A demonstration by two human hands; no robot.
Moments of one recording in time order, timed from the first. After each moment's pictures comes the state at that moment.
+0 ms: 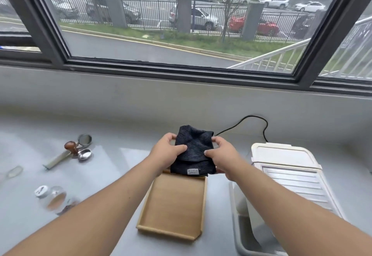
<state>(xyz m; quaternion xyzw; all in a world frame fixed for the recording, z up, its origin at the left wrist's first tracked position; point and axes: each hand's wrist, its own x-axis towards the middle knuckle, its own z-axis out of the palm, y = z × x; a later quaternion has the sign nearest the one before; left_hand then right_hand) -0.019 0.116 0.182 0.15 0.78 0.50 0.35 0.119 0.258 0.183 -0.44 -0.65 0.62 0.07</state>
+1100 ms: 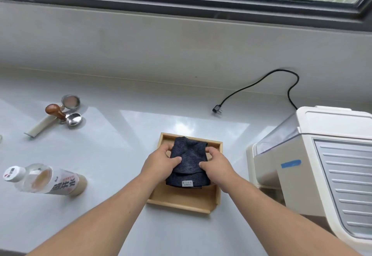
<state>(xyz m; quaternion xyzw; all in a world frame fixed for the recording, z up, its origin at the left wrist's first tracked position) -0.034 0.055 -0.002 0.18 0.86 0.32 0.36 0.108 0.194 0.017 -0.49 -0.67 0.56 -0.06</state>
